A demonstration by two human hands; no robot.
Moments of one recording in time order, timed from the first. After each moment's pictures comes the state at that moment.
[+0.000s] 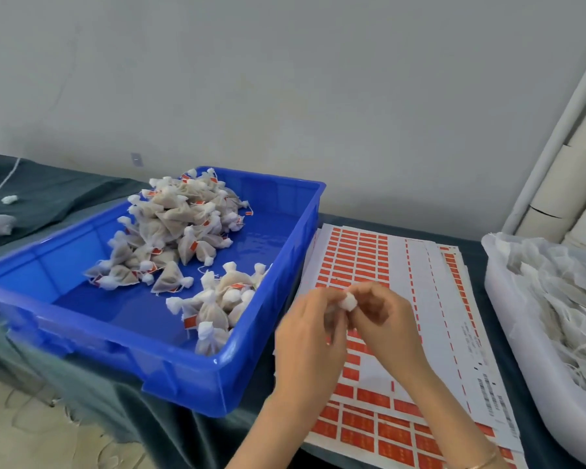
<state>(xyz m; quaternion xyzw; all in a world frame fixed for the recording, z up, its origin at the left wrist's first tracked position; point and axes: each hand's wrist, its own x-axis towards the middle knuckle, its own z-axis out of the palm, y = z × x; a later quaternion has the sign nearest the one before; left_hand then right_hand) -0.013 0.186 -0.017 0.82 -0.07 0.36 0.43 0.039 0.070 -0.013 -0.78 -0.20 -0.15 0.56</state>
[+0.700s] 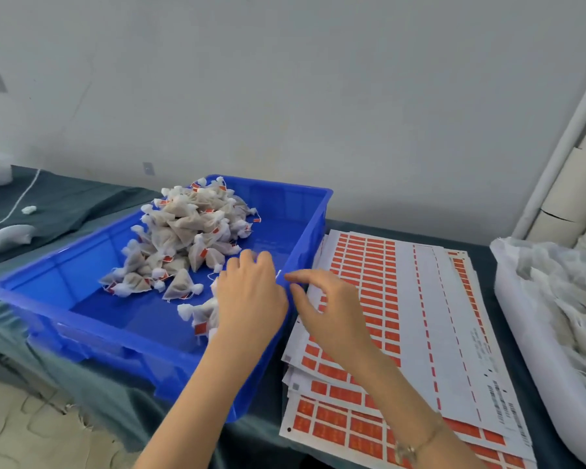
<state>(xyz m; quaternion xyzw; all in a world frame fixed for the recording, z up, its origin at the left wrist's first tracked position) 0.002 0.258 0.058 0.97 0.14 0.16 0.12 0.033 0.139 0.018 -0.82 -0.29 -0.15 0.47</state>
